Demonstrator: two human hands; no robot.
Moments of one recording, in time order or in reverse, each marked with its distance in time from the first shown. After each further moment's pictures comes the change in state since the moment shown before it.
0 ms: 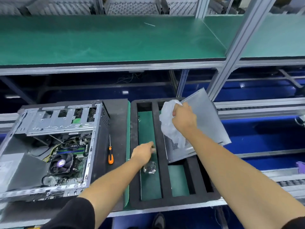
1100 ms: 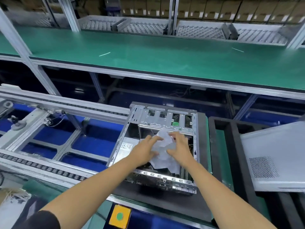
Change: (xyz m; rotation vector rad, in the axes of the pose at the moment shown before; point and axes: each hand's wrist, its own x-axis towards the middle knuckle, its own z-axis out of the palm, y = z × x) left_hand -0.181 -0.329 -0.154 -0.131 0.322 0.033; right_hand -0.137 -0.330 0.175 0.504 -0.306 -0.407
